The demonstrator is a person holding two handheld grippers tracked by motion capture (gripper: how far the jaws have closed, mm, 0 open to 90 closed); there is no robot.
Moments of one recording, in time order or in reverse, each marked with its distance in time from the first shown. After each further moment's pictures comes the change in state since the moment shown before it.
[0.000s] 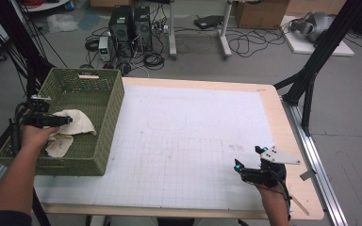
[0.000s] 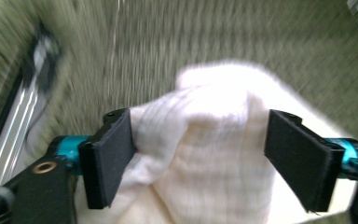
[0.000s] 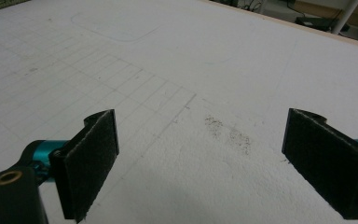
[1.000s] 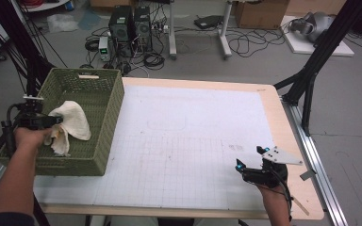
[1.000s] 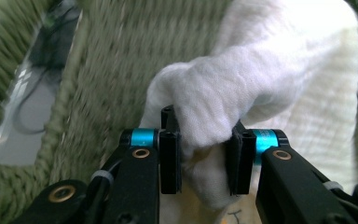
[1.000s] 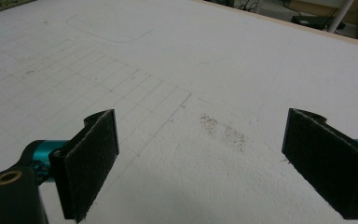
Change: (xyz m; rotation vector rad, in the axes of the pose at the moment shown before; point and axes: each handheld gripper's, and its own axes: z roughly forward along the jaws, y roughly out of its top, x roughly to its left) left arm 0.012 0.001 -0.021 -0.069 -0.084 -0.103; right arm -0.003 -0.001 -0.003 -0.007 -0.011 0.010
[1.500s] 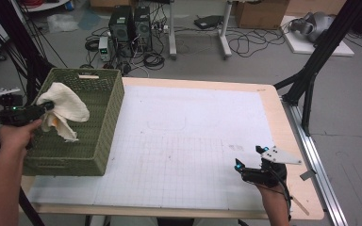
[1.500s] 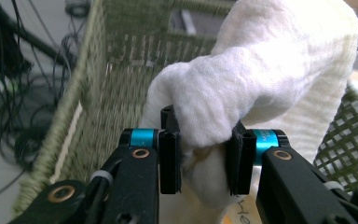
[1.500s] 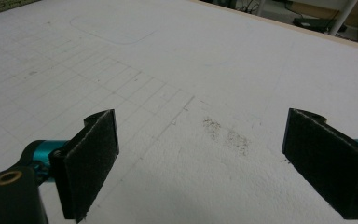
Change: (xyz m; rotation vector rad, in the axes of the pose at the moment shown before) left arm 0.002 0.011 -0.054 -0.300 -0.138 -0.033; right arm 0.002 0.002 0.001 -0.002 0.004 -0.007
